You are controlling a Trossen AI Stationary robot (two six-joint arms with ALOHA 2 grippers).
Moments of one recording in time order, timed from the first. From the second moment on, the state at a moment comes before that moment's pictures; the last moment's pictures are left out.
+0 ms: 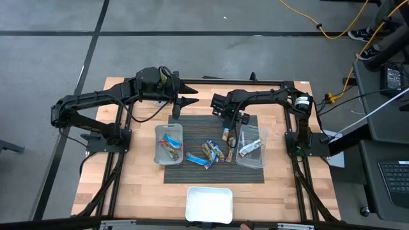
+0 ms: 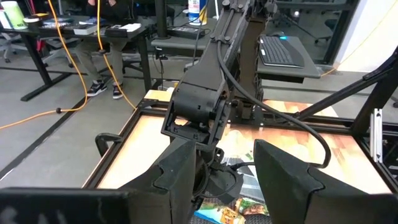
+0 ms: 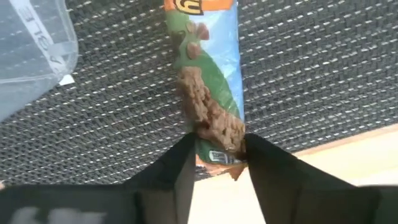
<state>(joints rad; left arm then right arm) 0.29 1.20 1.17 -0.21 0.16 -0.01 -0.31 1.97 1.37 -0.90 0.02 -1.57</state>
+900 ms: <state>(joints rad) 0.29 1.20 1.17 -0.22 0.15 0.01 -0.31 1.97 1.50 -0.90 0.06 -1.26</state>
